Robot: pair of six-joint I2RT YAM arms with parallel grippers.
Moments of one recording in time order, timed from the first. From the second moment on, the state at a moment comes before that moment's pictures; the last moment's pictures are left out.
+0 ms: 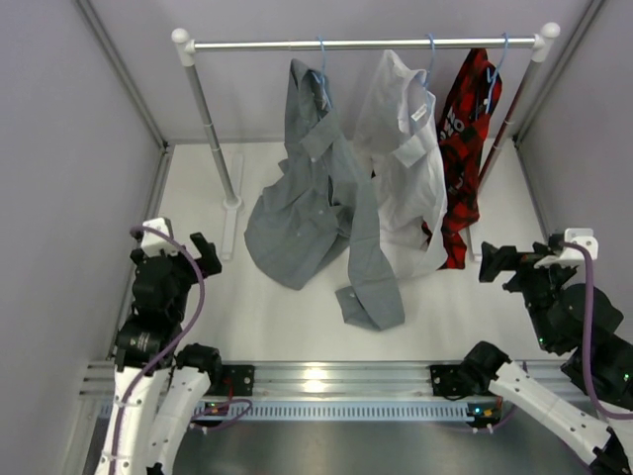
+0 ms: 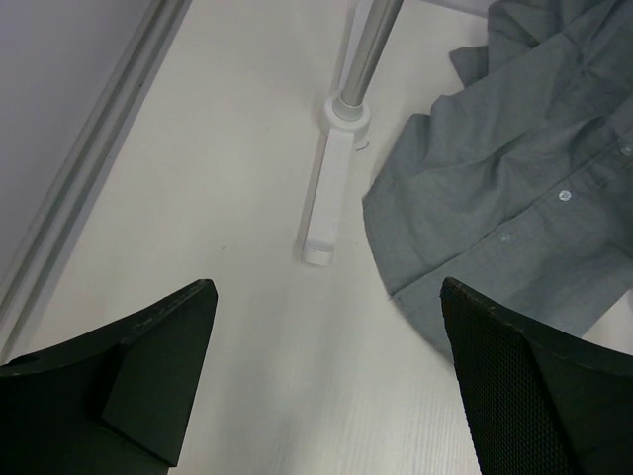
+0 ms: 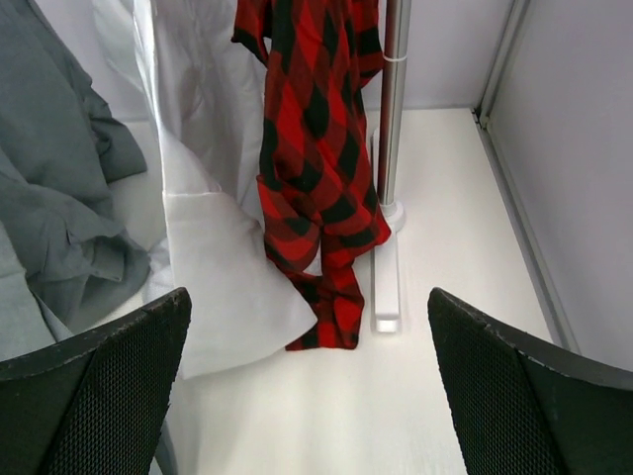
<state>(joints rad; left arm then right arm) -0.14 0.47 0.75 -0.59 -0.28 -0.26 0.75 0.30 0.98 -0.74 0.74 0.10</state>
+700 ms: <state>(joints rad) -0.17 0.34 0.71 -0.61 -0.19 -0.26 0.75 0.29 0.84 -0.75 0.74 0.18</state>
